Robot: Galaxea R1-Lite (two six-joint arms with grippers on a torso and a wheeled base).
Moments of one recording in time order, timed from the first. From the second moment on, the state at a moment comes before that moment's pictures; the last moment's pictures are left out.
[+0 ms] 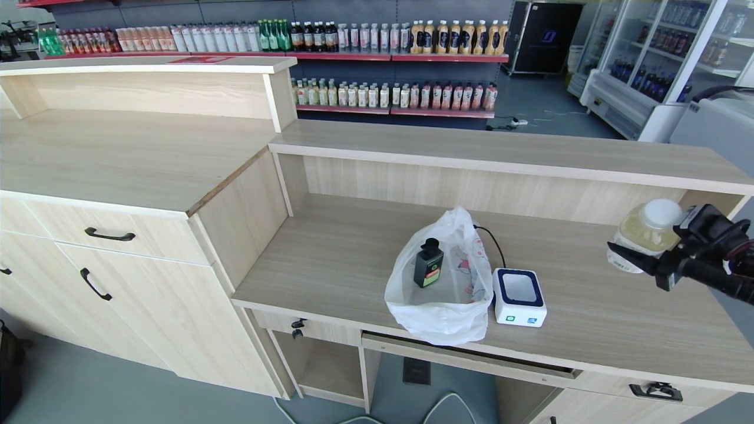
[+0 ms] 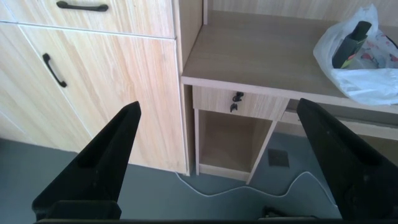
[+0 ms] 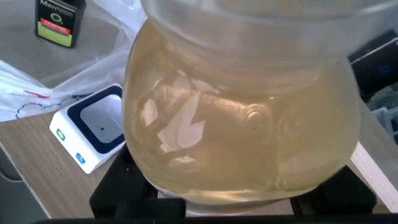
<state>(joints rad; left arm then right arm) 0.00 0.00 0.00 0.00 -0.02 0.00 -0.34 1.79 -0.58 -1.13 0.76 -0.83</state>
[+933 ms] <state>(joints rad) 0.00 0.00 0.00 0.00 -0.02 0.00 0.07 1.78 -0.59 -0.94 0.34 -0.38</state>
